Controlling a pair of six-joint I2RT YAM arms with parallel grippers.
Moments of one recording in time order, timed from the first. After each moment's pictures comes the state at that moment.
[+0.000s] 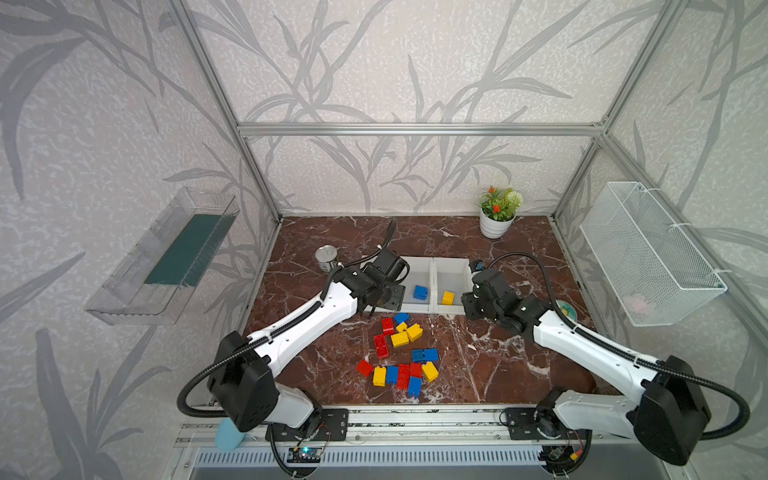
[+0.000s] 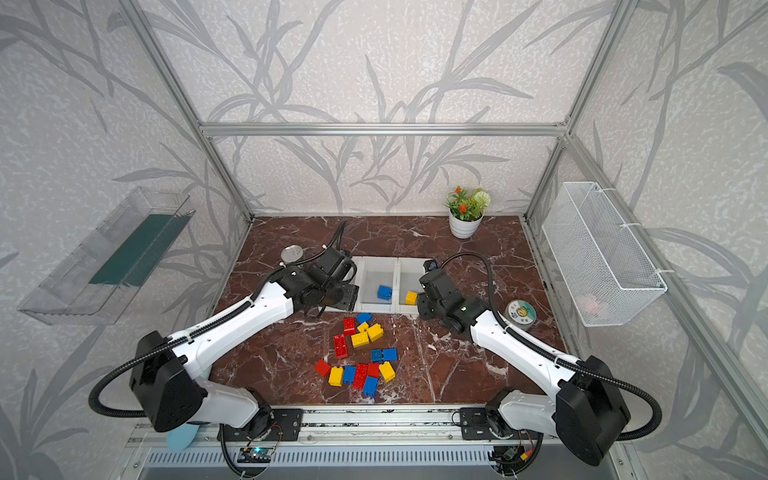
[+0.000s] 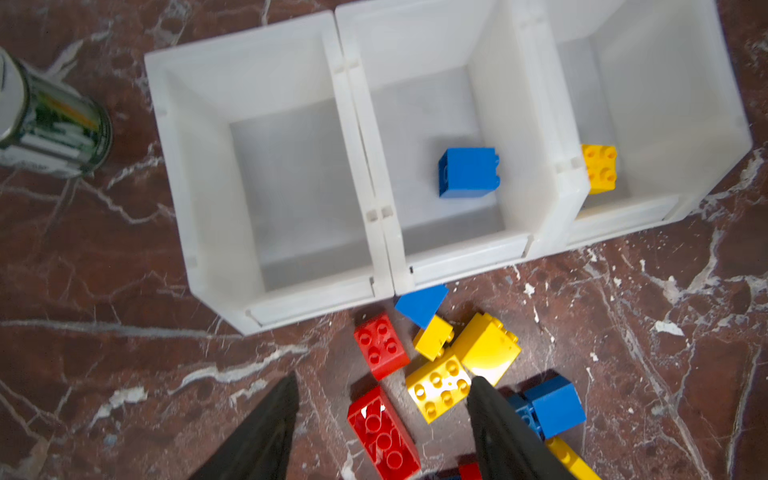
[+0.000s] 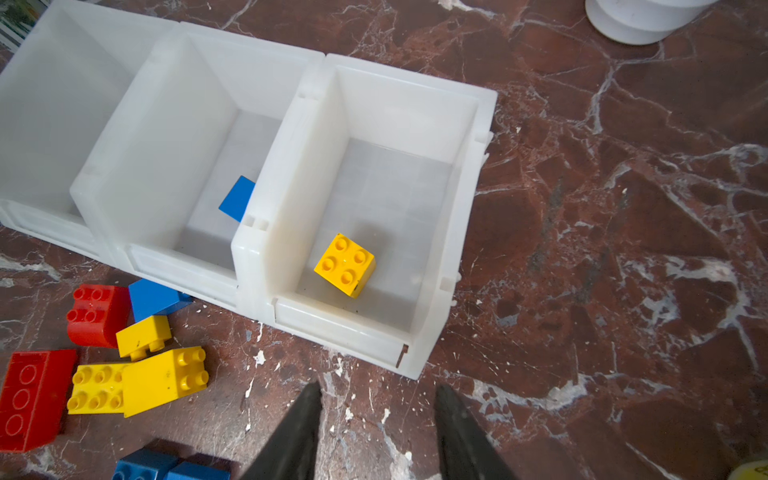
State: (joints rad) left arm -0.68 1.42 1.18 -0.86 -0.17 -0.40; right arm 0.64 1.24 0.82 -0.43 0.21 0.35
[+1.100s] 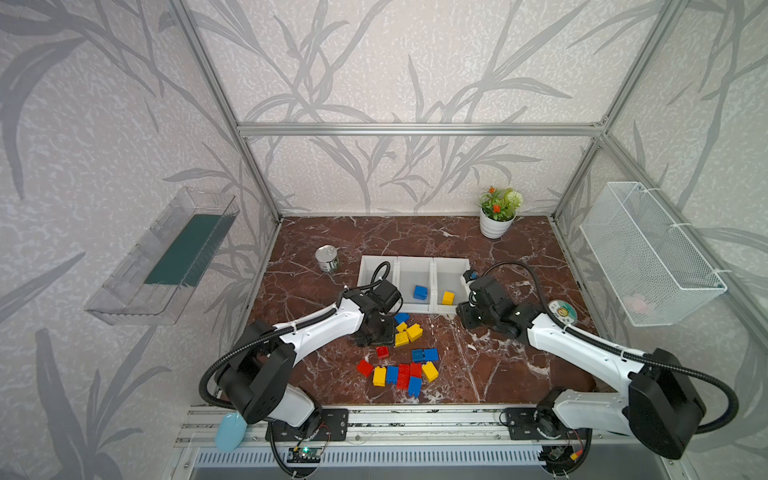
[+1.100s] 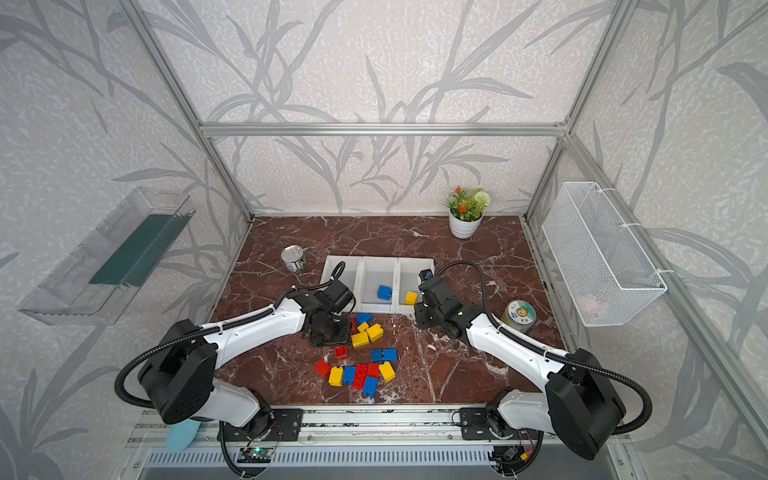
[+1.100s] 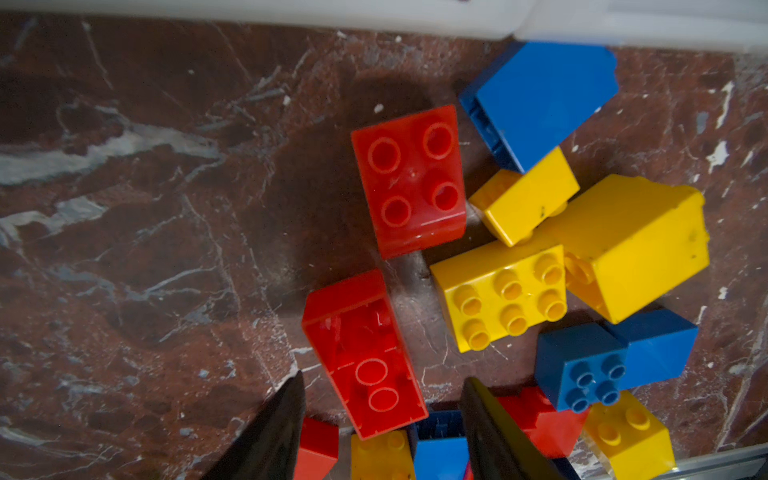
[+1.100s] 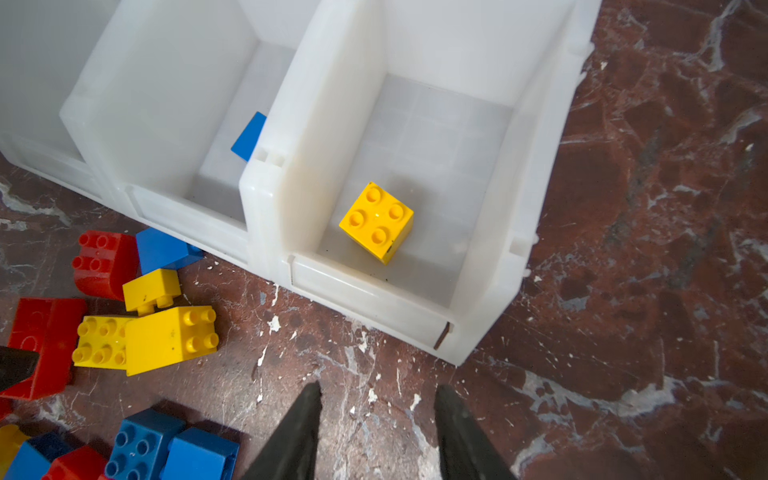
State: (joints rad) left arm -0.68 1.49 0.89 -0.81 0.06 -0.68; right arm 0.64 1.27 0.74 -0.37 0.10 0.34
